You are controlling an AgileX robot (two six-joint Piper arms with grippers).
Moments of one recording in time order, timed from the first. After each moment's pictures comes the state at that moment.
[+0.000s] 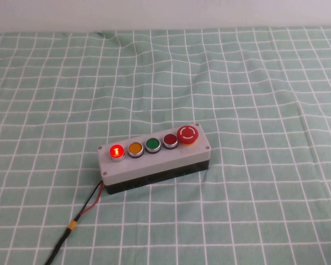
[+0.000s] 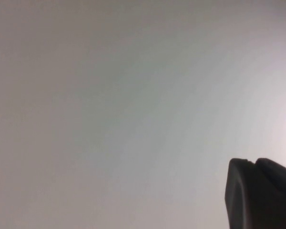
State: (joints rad) right arm 0.04 -0.01 0.03 0.07 0.34 0.07; left arm -0.17 0.04 -0.55 0.00 -0.07 -0.19
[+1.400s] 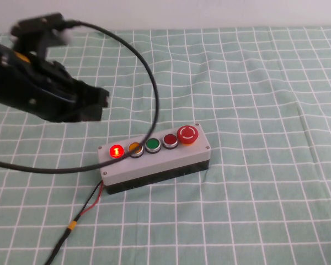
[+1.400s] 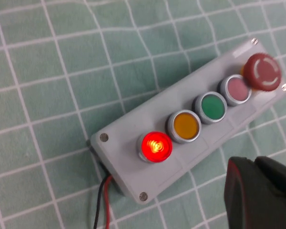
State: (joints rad) right arm 0.04 -0.01 0.03 0.07 0.34 0.07; left arm -0.27 1.42 -1.25 -0.38 0.92 0.23
